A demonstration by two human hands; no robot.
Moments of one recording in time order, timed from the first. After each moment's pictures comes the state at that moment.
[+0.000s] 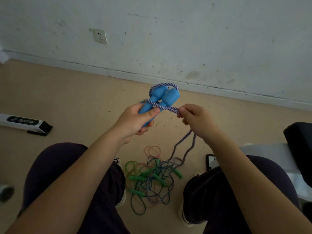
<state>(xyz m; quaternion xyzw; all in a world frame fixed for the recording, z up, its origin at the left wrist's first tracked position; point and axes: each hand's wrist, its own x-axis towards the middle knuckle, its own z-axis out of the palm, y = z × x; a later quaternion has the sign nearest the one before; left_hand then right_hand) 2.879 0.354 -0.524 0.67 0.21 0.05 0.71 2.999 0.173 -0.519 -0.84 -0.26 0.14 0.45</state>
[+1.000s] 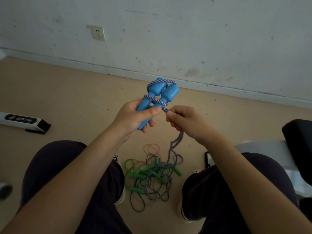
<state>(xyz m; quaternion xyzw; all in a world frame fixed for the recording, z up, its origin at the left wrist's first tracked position) 2.877 0.350 -0.524 0.71 0.17 0.11 0.68 2.982 0.179 -0.516 -0.77 -0.32 0.27 0.48</state>
